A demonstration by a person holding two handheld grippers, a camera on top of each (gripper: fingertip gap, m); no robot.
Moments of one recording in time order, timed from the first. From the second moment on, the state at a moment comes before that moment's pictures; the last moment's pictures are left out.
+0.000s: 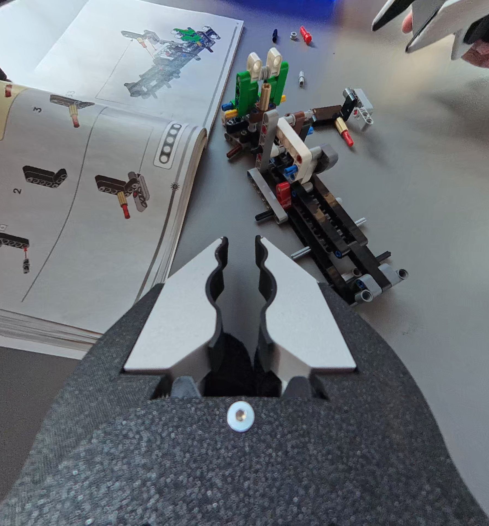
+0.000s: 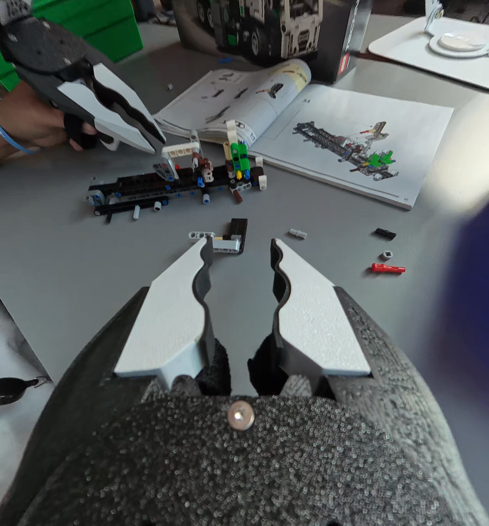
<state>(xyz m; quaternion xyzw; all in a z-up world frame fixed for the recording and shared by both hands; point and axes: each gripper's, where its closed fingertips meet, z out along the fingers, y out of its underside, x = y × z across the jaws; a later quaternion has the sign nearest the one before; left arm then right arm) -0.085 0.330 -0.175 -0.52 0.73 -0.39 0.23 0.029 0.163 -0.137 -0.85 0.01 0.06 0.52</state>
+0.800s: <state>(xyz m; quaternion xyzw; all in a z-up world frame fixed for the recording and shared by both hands) -0.084 0.330 -0.181 -0.53 0.73 -0.38 0.21 0.077 0.178 -0.163 -0.87 -0.03 -0.13 0.48</state>
